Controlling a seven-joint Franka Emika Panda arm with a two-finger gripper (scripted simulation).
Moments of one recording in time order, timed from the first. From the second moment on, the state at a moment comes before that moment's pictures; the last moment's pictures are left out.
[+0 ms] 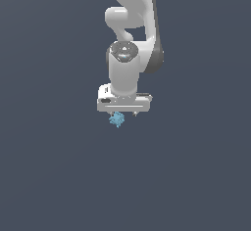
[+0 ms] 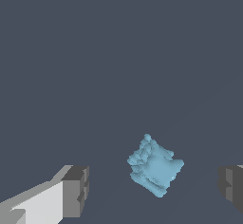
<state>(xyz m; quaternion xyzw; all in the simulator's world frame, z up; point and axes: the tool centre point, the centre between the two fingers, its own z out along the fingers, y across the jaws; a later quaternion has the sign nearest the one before) -0.007 -0.009 0.161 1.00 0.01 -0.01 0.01</state>
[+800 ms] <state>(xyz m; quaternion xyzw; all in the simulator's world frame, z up) 0.002 -0.030 0.173 1.00 -0.03 0.01 0.00</state>
